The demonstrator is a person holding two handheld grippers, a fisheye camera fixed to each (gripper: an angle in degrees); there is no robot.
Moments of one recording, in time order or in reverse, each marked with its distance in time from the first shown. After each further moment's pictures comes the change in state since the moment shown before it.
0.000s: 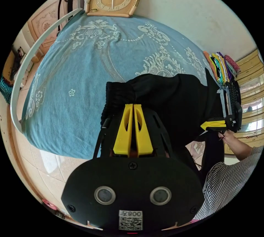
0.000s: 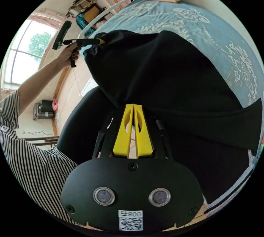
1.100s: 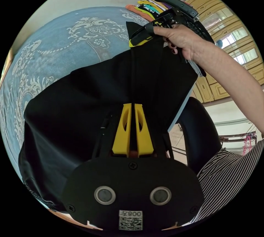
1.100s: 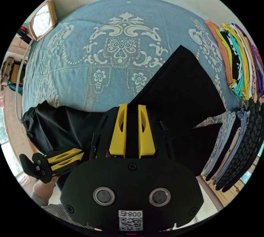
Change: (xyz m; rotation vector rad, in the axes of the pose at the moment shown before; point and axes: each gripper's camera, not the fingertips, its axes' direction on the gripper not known) left arm 0.404 -0.081 0.263 -0.166 0.215 0.602; right arm 0.263 0.073 -0.131 0.054 0.334 0.657
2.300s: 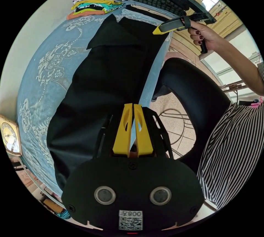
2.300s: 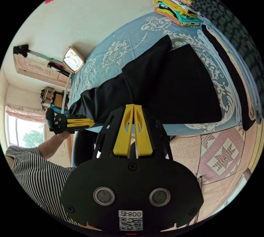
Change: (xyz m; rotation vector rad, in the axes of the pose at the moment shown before) left arm 0.203 -0.198 0.190 -0.237 -0.179 0.464; right arm 0.245 0.328 0.001 0.275 -0.522 0.203
